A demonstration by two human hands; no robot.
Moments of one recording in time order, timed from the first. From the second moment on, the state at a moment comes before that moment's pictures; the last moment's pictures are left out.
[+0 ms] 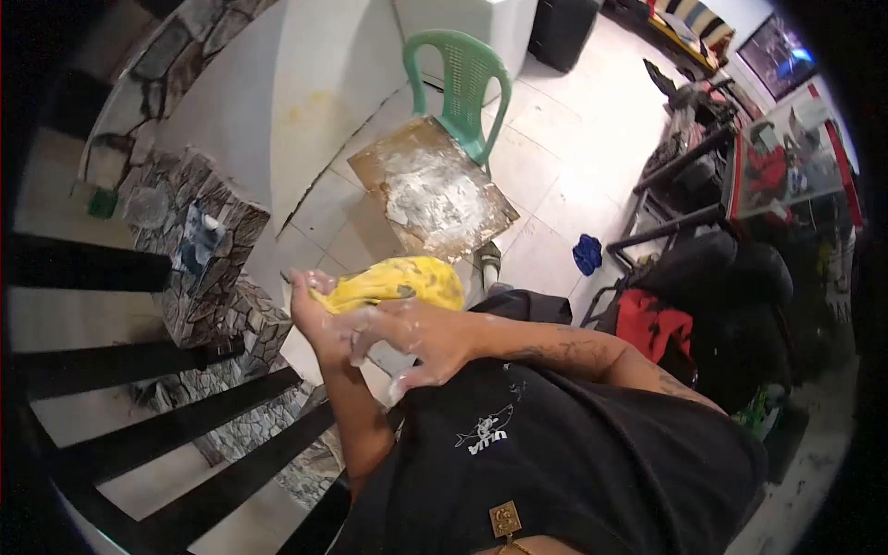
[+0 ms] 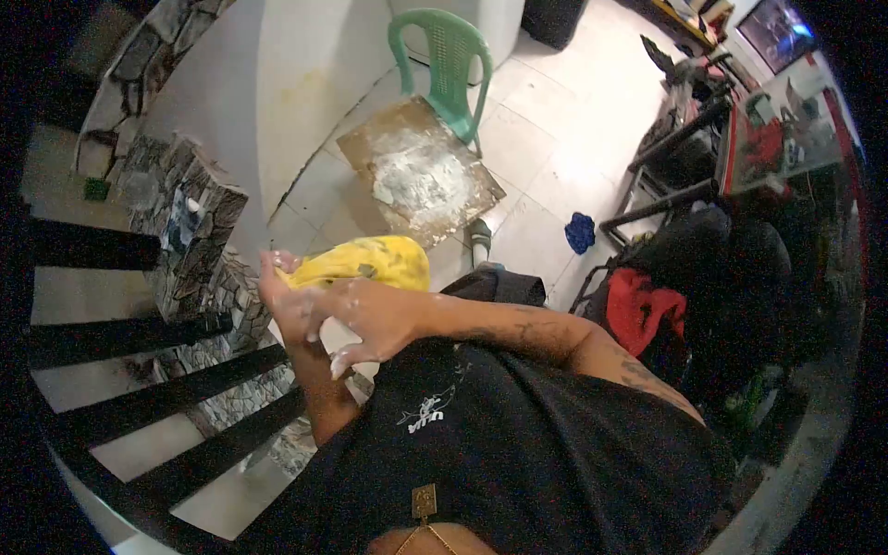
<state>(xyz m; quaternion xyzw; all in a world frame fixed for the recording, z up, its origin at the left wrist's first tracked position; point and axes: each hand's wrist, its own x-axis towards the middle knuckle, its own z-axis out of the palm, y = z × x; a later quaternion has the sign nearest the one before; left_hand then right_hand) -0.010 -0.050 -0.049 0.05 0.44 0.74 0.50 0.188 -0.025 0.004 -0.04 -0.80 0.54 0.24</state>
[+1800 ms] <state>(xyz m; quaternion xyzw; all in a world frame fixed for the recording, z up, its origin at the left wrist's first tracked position) 0.011 -0.076 -0.149 0.33 0.88 -0.07 0.33 0.301 0.624 -0.224 -0.71 -0.67 0.12 0.19</state>
